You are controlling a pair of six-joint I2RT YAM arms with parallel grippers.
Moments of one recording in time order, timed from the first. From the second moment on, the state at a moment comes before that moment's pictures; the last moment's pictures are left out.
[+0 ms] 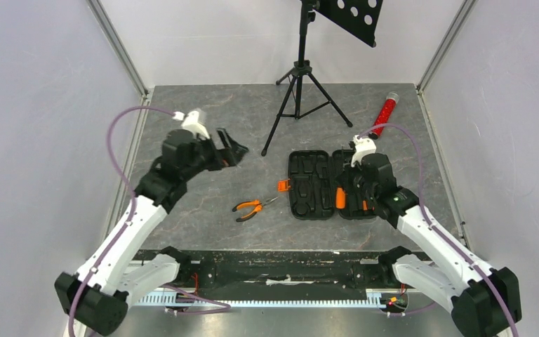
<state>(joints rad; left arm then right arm) -0.48 0.97 0.91 -0.32 0.13 -0.60 0.45 0.91 0.61 -0.23 0.01 0.24</state>
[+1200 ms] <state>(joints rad) -0.32 0.68 0.80 -0.49 -0.29 -0.36 0.31 1.18 0.59 -0.23 -0.01 0.16</state>
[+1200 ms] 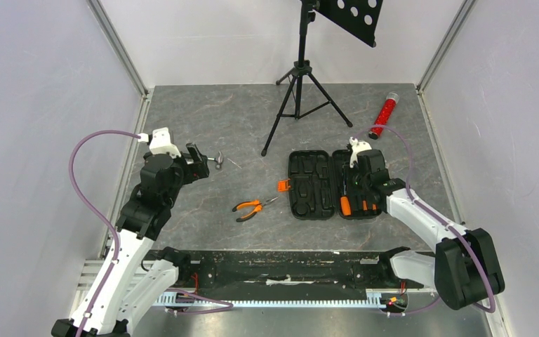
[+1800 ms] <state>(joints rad) -0.32 0.68 0.80 -0.49 -0.29 -0.35 0.30 1.18 0.53 -0.24 -0.05 0.16</state>
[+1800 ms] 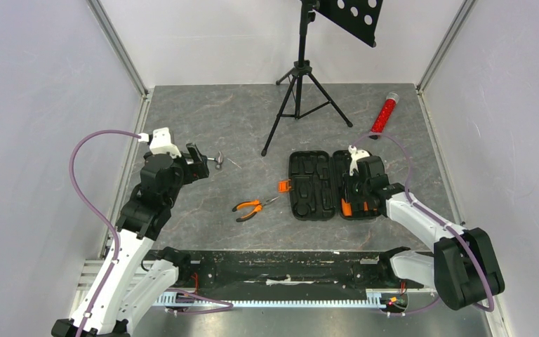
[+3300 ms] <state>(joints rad) -0.32 0.67 0.80 -0.49 -0.29 -0.35 0.30 1.40 0.80 -0.41 0.01 0.11</state>
